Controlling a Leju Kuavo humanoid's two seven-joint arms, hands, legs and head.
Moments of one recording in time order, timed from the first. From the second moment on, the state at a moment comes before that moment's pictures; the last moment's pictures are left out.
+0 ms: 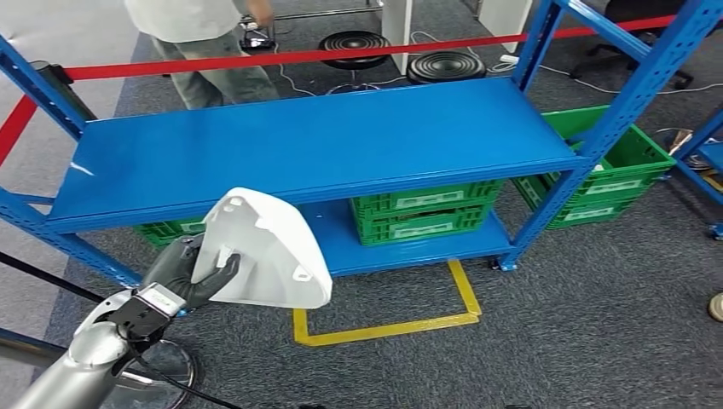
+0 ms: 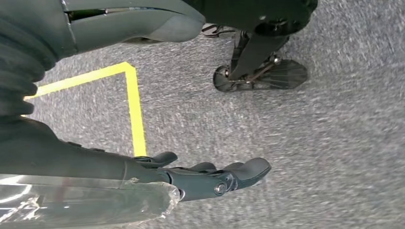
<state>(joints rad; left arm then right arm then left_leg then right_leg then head) -0.04 0.22 -0.34 -1.66 -0.12 -0.13 -0.42 -0.07 0.24 -0.99 -0.20 1.04 -0.24 -0.34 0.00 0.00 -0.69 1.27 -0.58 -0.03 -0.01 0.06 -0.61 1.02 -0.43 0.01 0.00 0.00</state>
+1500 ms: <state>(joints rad) 0.18 0.17 -0.27 -1.83 -0.22 -0.02 -0.50 -0.07 0.24 -0.99 -0.20 1.07 -0.23 -0.33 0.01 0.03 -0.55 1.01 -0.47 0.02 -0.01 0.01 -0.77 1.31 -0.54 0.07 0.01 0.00</state>
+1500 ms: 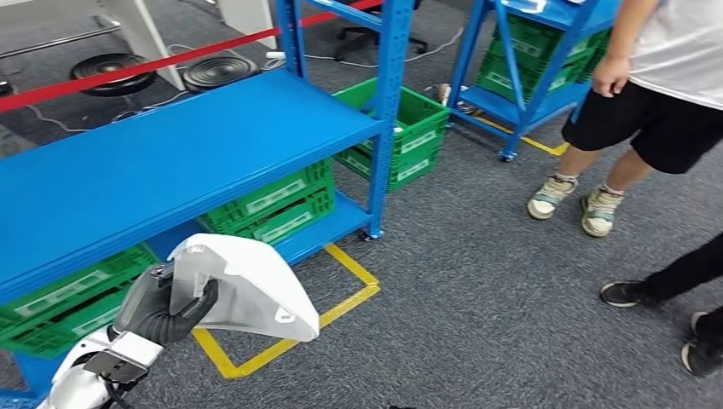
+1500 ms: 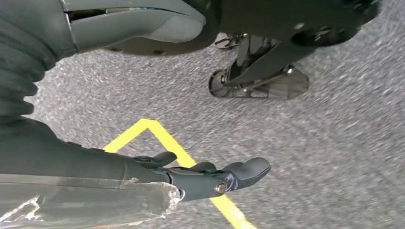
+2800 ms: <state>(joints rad) 0.24 0.17 -0.23 -1.87 -0.21 0.00 -0.50 -0.07 0.23 -1.00 -0.20 1.07 -0.22 -0.32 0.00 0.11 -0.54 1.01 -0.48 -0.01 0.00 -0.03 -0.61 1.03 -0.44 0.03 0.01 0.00</state>
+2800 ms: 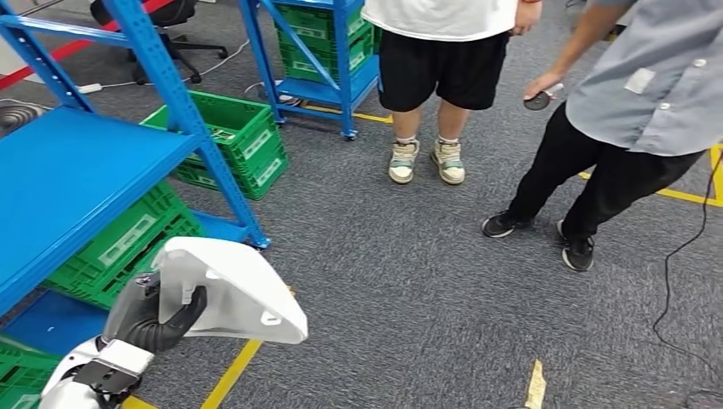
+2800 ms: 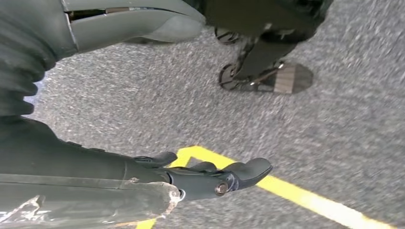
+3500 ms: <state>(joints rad) 0.27 0.17 -0.22 -1.88 -0.20 0.01 -0.51 -0.07 0.23 -1.00 -0.20 1.08 -0.22 -0.32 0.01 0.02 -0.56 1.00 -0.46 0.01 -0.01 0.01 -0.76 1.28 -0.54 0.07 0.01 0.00</state>
